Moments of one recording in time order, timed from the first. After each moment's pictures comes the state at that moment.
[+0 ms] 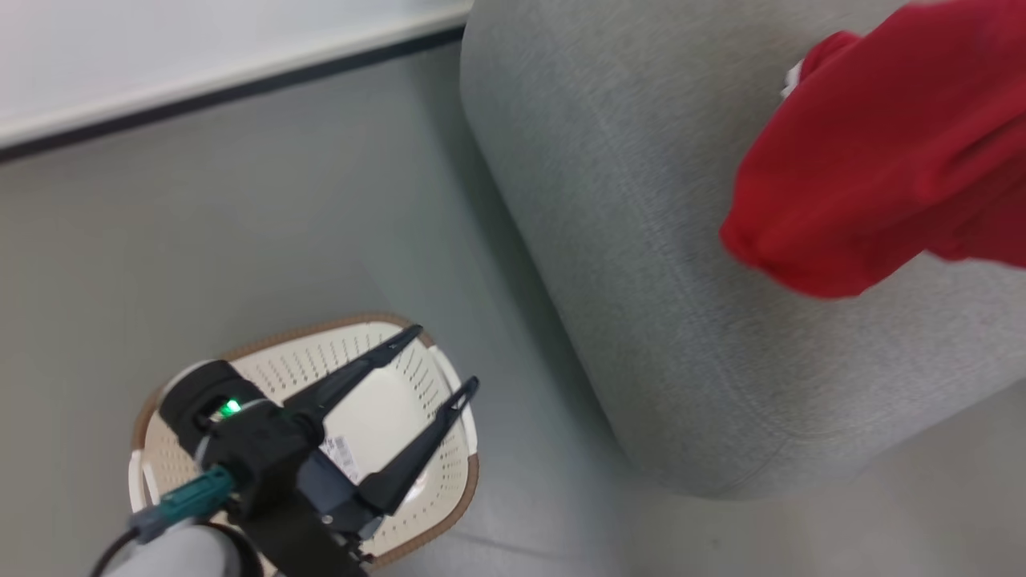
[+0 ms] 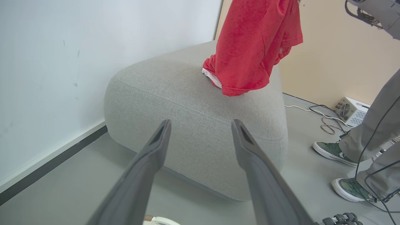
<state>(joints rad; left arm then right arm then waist) -0.46 0.64 -0.81 -0.24 -0.68 -0.02 -0.10 -0.60 -0.42 -0.08 -0.09 0.31 -0.05 -0.12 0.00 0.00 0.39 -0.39</state>
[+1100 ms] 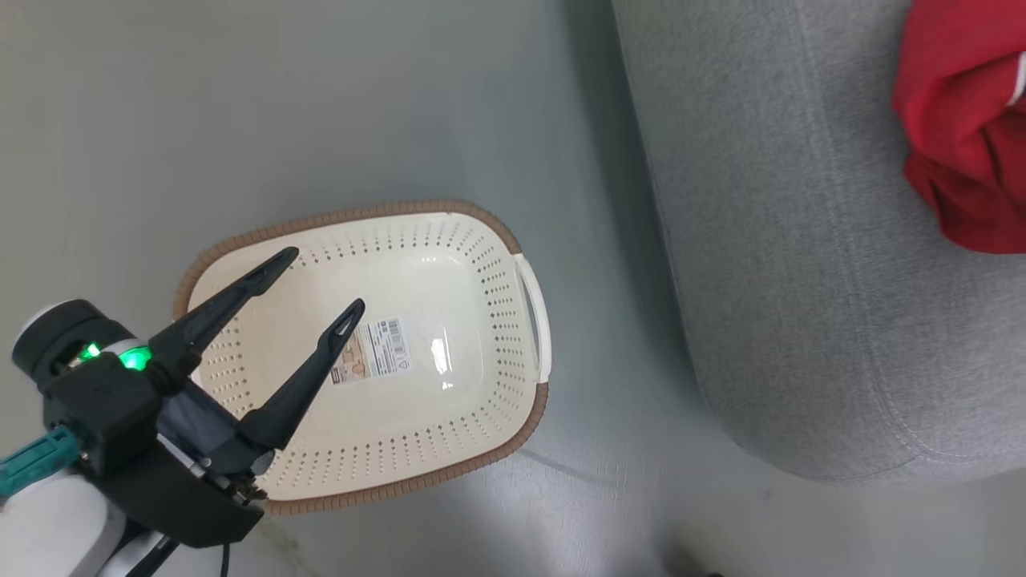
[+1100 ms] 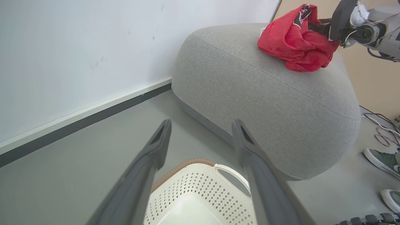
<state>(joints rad) -0.48 0.80 -0.67 -0.22 -0.70 -0.07 -0.20 -0.69 -0.22 -0.30 0.21 -0.12 -0.13 0.26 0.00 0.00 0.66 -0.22</state>
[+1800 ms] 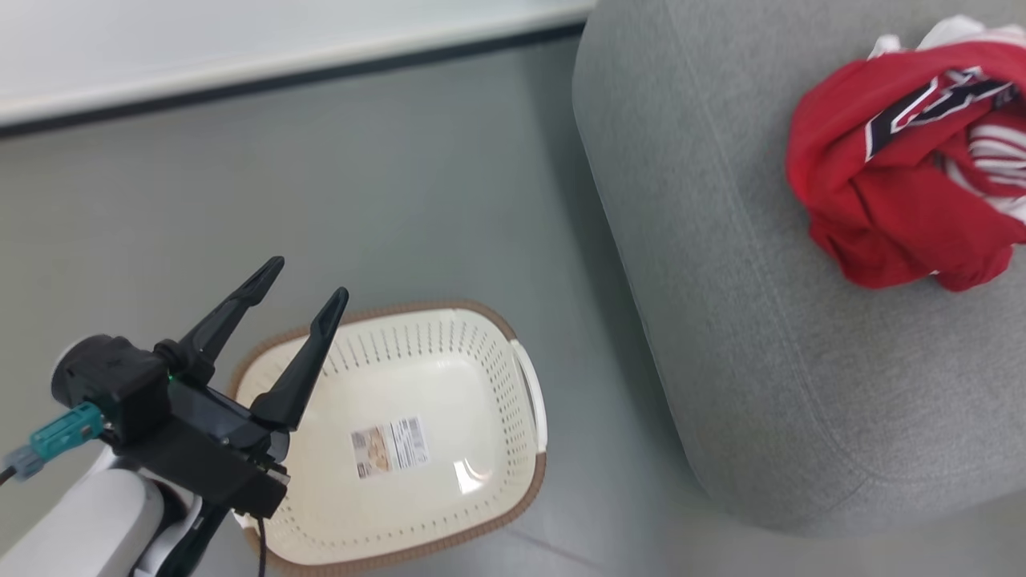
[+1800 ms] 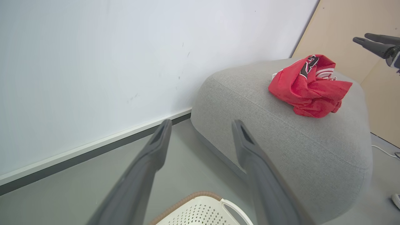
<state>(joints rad) -0.45 0.65 -0.65 -0.02 -0.79 -0.05 -0.24 -0.54 -0.31 -0.24 0.14 -0.05 0.07 0.12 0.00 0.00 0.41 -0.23</state>
